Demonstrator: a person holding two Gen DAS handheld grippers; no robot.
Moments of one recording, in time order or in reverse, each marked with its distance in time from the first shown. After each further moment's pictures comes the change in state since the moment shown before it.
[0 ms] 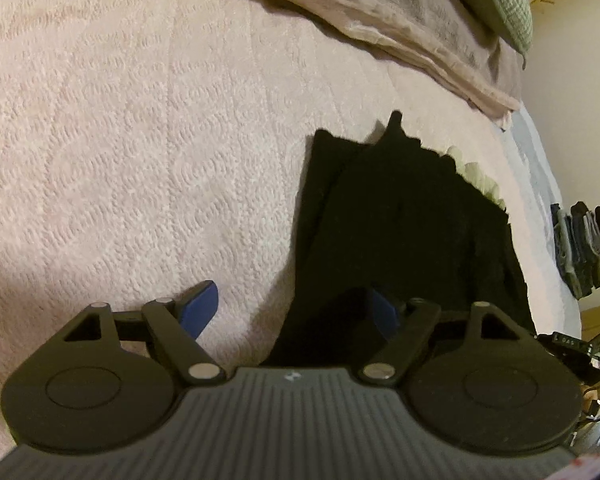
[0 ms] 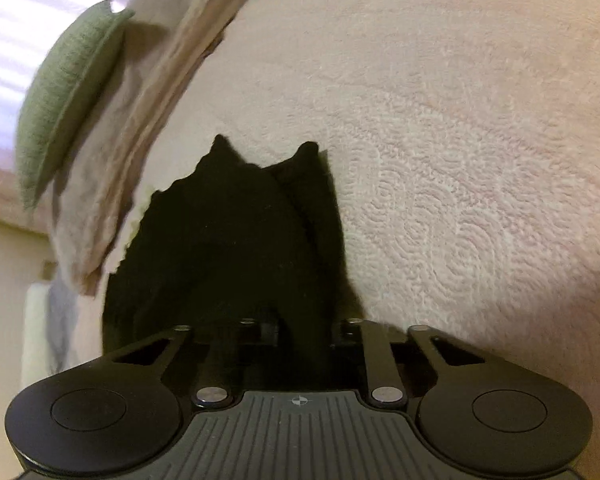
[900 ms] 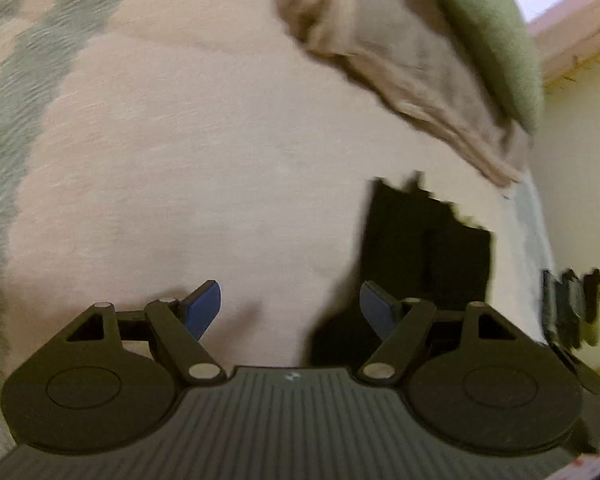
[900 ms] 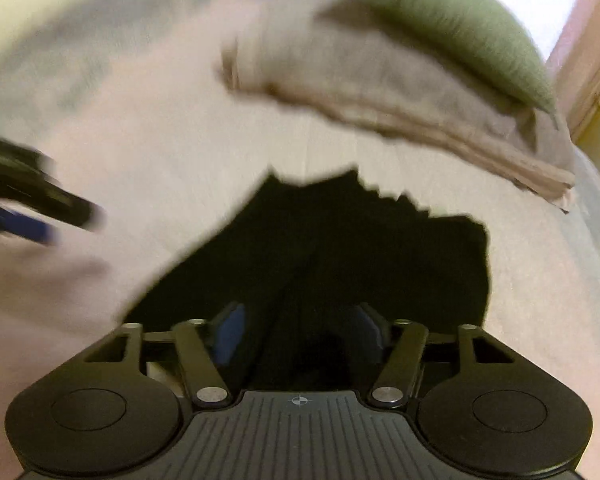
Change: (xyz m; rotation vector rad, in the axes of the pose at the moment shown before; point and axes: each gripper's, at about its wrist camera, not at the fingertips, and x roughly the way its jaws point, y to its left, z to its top) left arm -0.101 0.040 -0.039 -0.177 -0.118 0.001; right arm 0.044 0.306 -0.255 -1.059 -0.124 -0.241
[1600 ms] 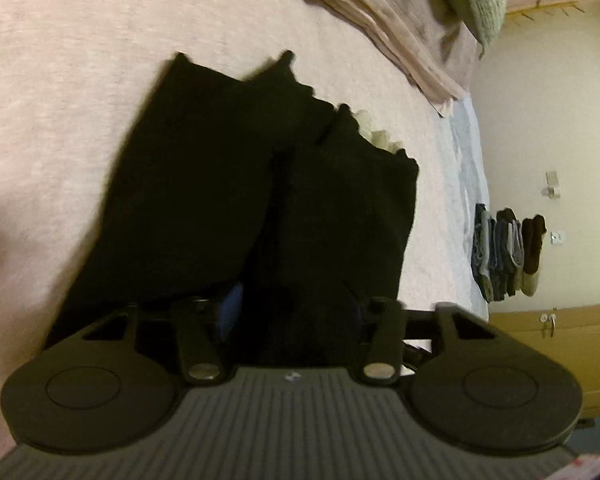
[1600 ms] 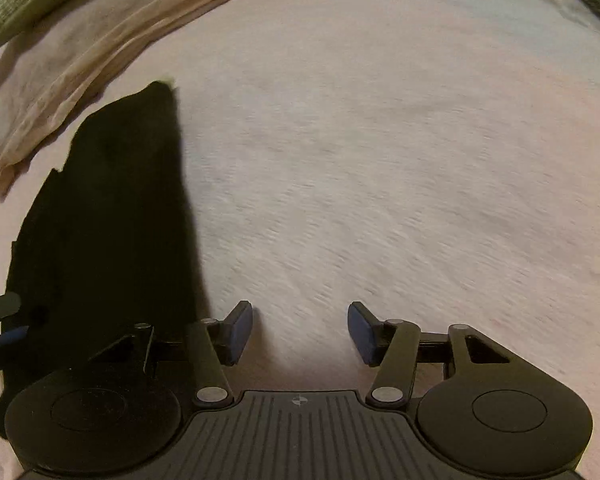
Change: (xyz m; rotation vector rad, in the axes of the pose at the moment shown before) left arm 0.145 -0.101 0.006 -0.006 0.297 -0.233; right arm 0.092 -0.216 -0.076 0.740 0.277 -0.032
